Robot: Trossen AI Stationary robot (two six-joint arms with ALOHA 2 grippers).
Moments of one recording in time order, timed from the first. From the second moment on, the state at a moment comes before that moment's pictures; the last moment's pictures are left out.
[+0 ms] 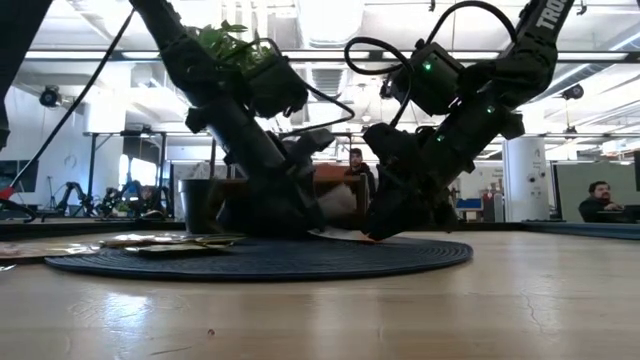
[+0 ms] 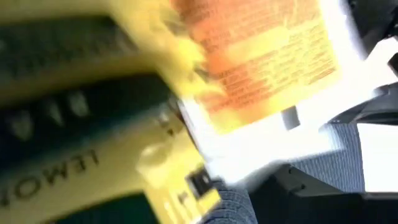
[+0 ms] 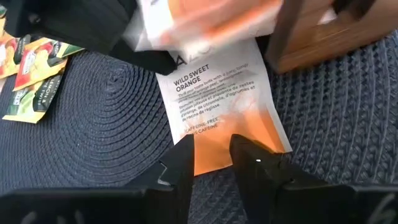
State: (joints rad) left arm 0.15 1.84 0.93 0.07 0.09 -0.88; right arm -0.05 1.79 0.70 0.30 0.05 0.75
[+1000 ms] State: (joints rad) left arm 0.23 1.83 1.22 -0.11 -0.02 -0.65; right arm -0.01 1.79 0.70 0.30 0.05 0.76
